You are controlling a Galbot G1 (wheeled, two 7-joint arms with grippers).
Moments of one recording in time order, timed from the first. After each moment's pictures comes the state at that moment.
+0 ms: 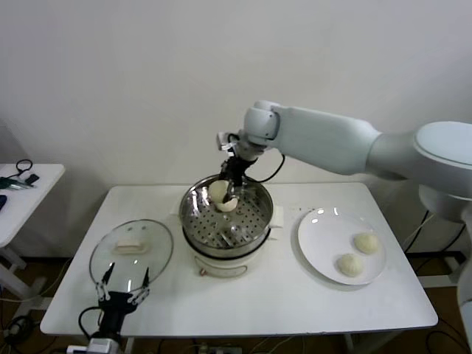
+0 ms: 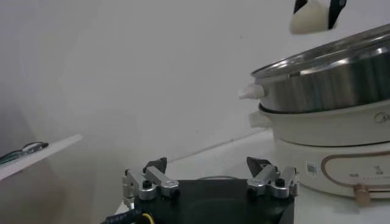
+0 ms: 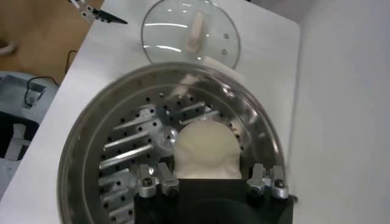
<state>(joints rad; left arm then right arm) 1.66 -1.43 -0.70 -1.89 0.13 -0.17 0.02 0.61 1.38 -1.39 1.02 0.68 -0.34 -0.99</state>
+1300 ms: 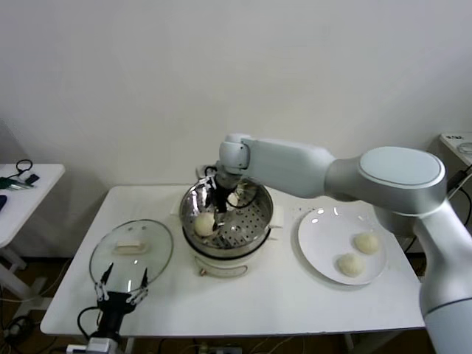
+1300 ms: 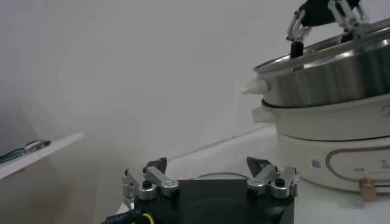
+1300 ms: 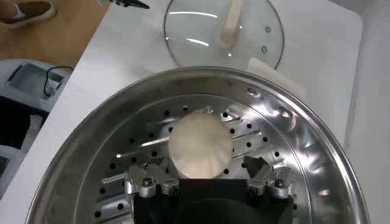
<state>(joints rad) 1.66 -1.43 -0.70 -1.87 0.13 -0.17 0.01 0.54 1.42 -1.40 0.99 0.62 -0.31 -1.02</state>
